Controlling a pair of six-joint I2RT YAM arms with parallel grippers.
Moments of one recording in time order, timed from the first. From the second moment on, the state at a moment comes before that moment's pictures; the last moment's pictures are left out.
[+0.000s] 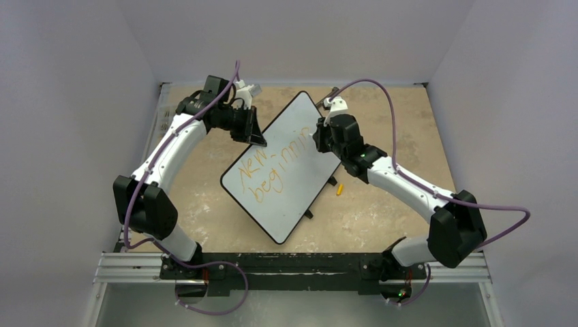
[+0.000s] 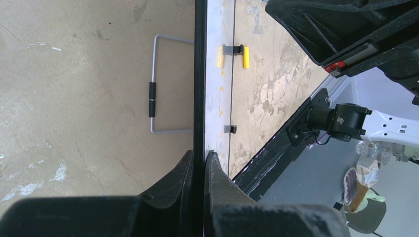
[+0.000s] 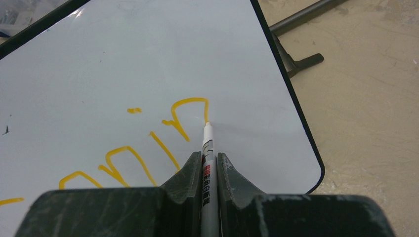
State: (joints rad) left arm -0.30 1.61 1.56 -0.90 0.62 -0.16; right arm 0.61 1.40 1.02 -0.05 0.21 0.27
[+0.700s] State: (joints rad) left arm -0.30 1.61 1.56 -0.89 0.63 -0.15; right arm 0.51 1.40 1.16 -0.10 0.17 0.27
